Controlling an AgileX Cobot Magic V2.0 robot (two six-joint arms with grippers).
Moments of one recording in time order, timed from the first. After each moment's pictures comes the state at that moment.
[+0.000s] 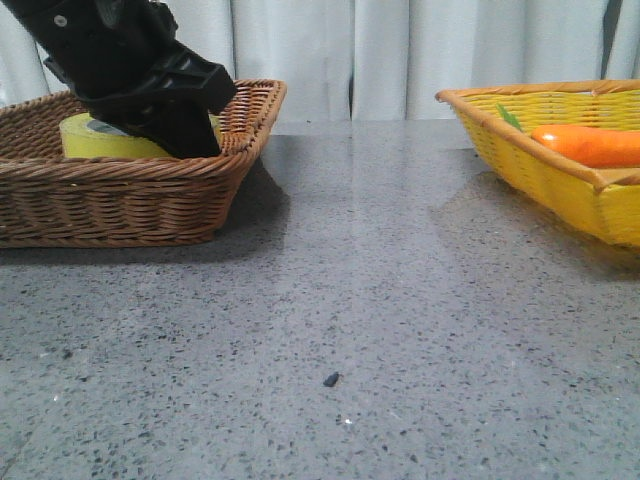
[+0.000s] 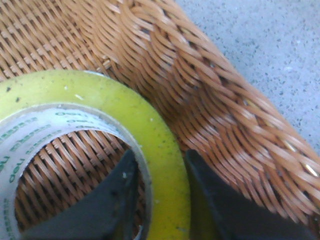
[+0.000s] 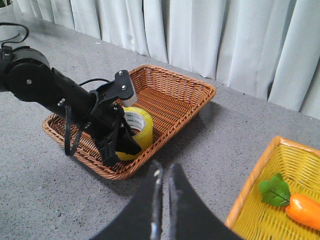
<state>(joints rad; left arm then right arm) -0.55 1.61 -1.20 -0.12 0.60 0.21 0.56 0.70 -1.07 0.12 0.69 -0.12</state>
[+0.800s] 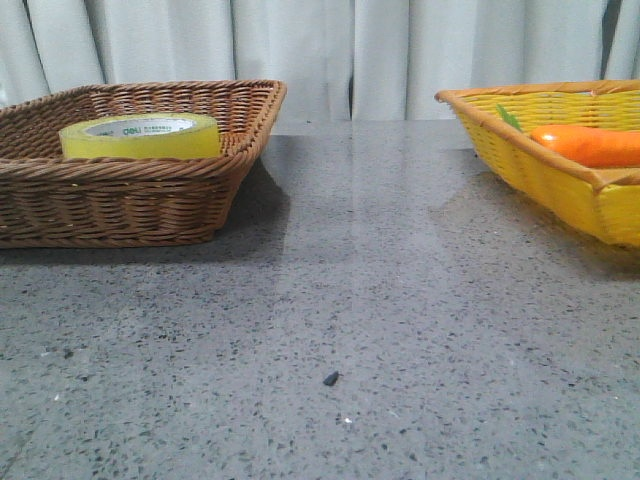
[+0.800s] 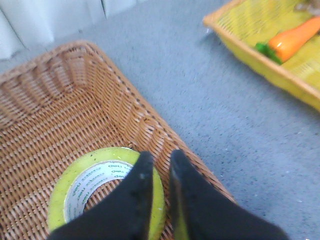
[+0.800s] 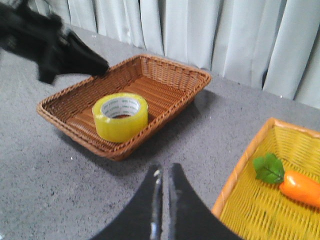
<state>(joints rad) -0.55 1.23 -1.17 -0.16 0.57 0.21 0.56 0.54 -0.88 0.10 0.65 -0.12</state>
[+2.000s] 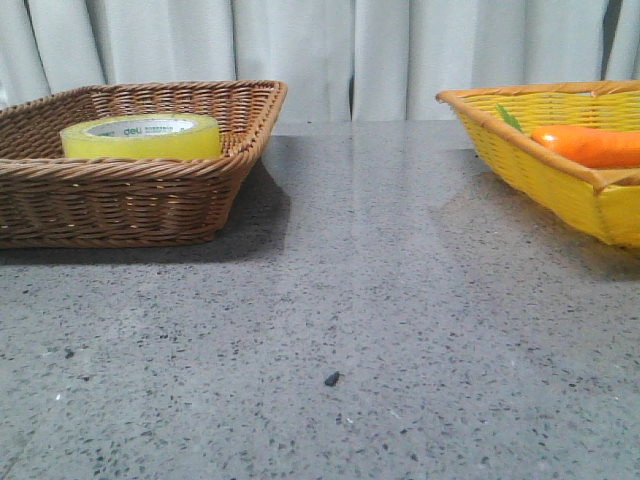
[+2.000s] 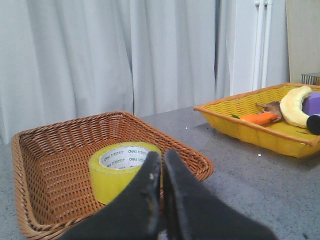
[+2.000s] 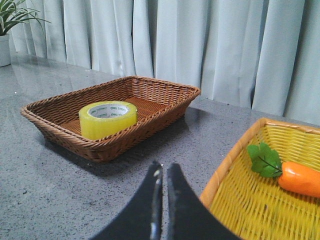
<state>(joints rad) -0.55 0.00 -0.27 -0.22 0.27 0.21 0.56 0.19 -0.33 0.07 0.21 -0.12</state>
